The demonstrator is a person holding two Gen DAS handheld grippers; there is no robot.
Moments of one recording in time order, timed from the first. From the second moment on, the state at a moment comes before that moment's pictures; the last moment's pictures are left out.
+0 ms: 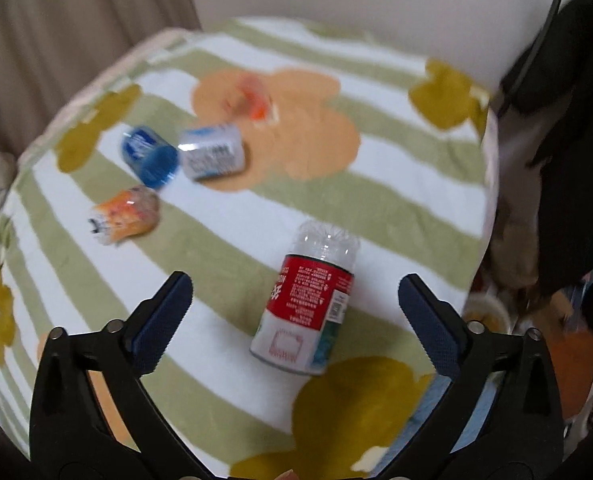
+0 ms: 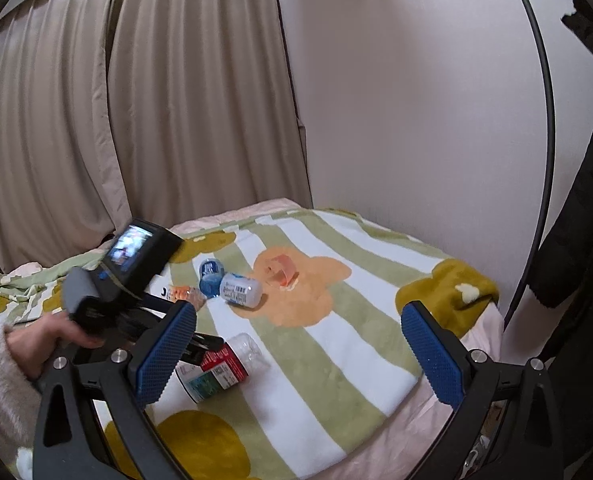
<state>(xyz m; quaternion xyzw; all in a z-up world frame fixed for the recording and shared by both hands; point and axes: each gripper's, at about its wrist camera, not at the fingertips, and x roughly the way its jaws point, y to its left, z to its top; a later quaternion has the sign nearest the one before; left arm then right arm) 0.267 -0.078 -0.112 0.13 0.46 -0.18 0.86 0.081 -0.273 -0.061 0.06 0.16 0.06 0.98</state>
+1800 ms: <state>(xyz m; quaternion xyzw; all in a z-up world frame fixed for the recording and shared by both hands) 0.165 0.065 -0.151 0.05 0.46 -0.15 0.87 0.309 -0.162 -0.189 0.24 0.54 0.07 0.81</state>
